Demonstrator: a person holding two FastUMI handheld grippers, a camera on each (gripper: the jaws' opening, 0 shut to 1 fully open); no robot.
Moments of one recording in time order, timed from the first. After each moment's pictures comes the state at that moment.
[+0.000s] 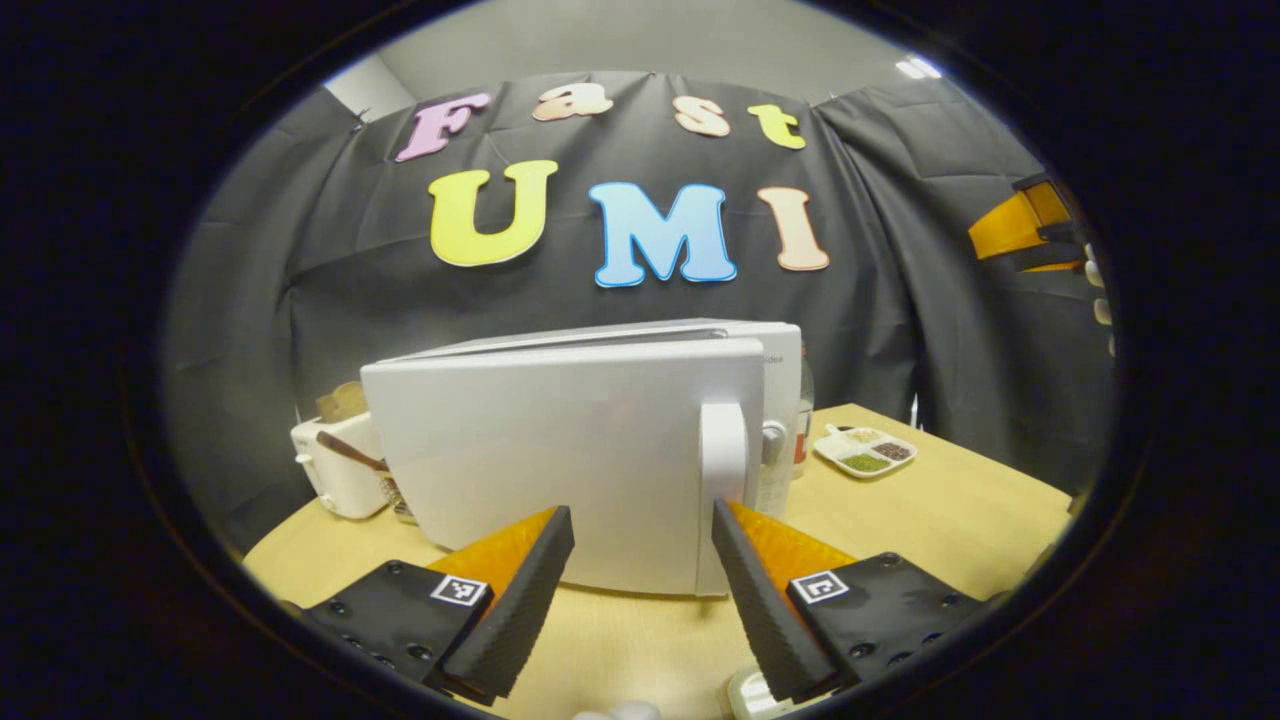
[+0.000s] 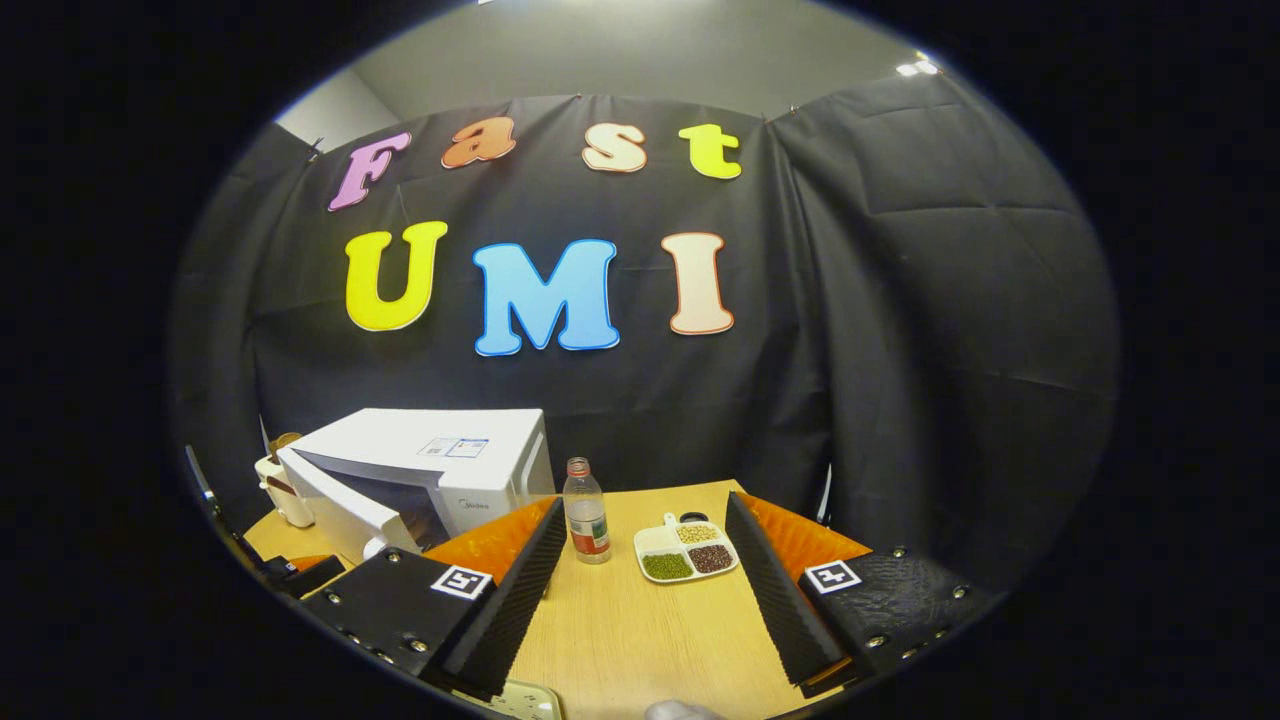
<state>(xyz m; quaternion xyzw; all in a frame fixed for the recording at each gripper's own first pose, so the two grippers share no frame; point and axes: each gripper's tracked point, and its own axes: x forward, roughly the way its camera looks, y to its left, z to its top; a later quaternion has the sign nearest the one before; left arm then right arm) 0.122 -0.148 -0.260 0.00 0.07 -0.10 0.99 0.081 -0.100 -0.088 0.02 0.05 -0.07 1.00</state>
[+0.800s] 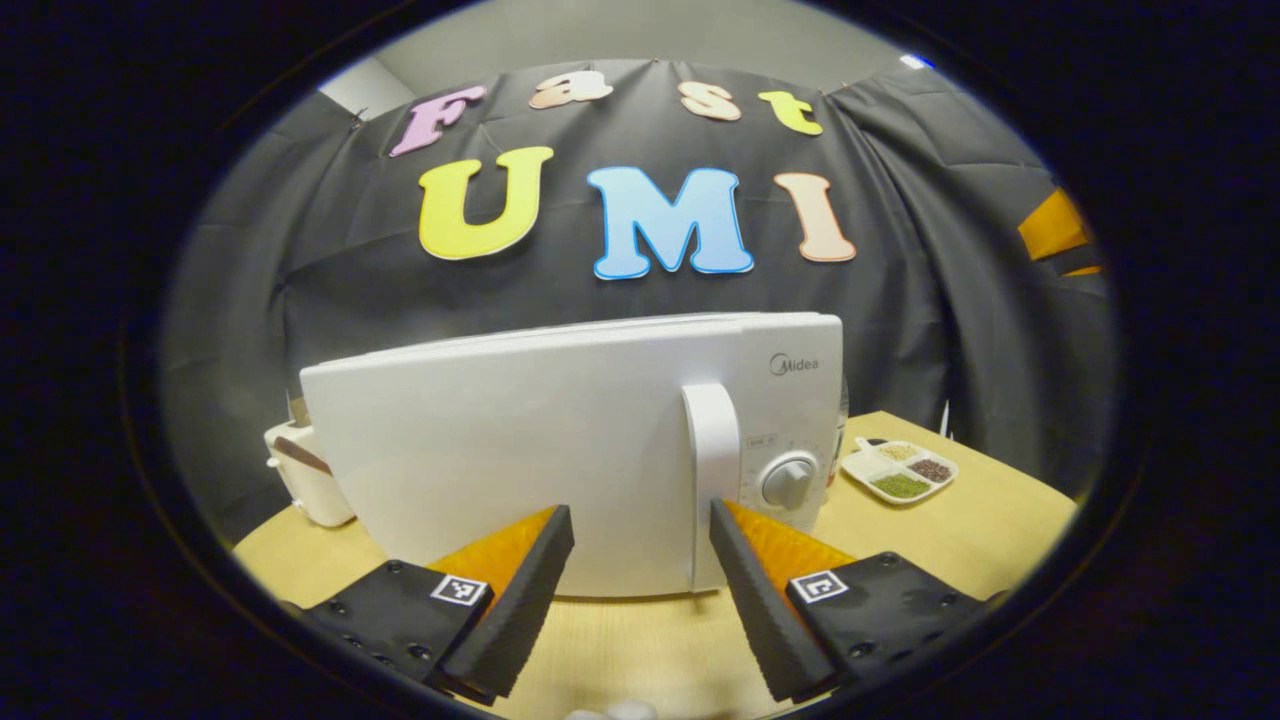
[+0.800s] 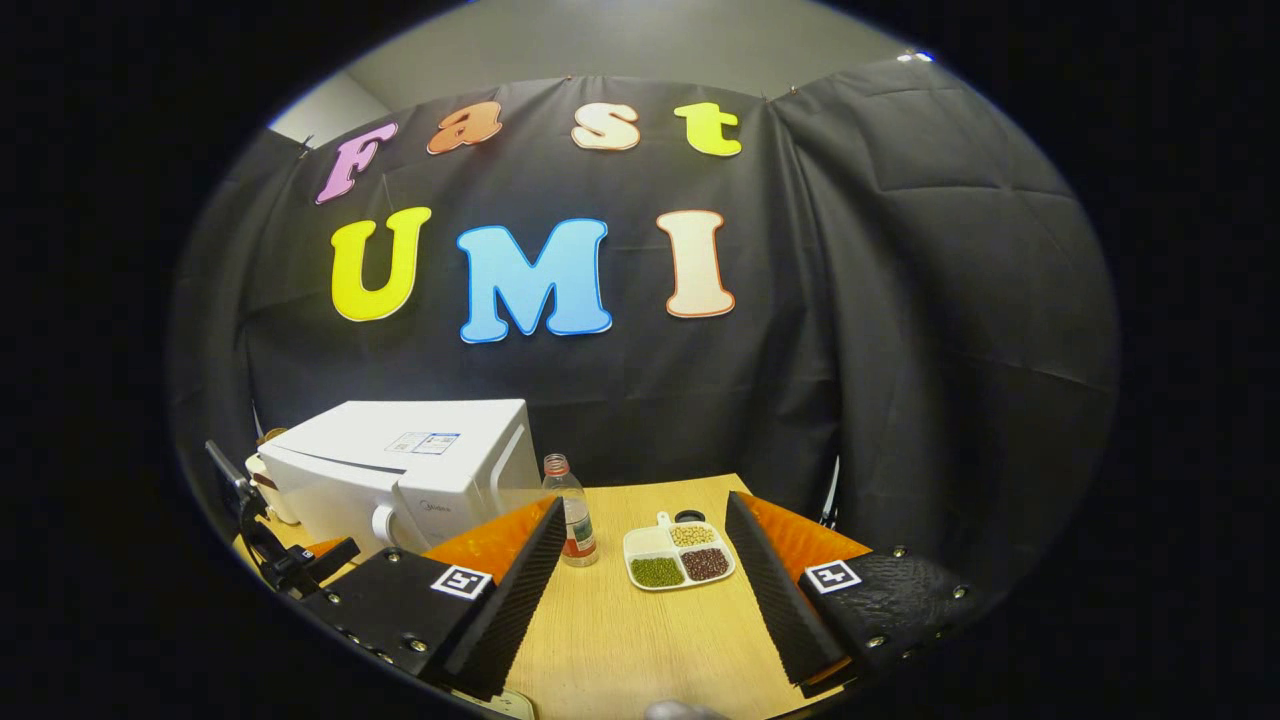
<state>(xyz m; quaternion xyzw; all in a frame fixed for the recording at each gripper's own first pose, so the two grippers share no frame) 0.188 -0.177 -0.265 0.00 0.07 -0.07 1.00 0.124 -0.123 -0.101 0.03 0.07 -0.05 1.00</state>
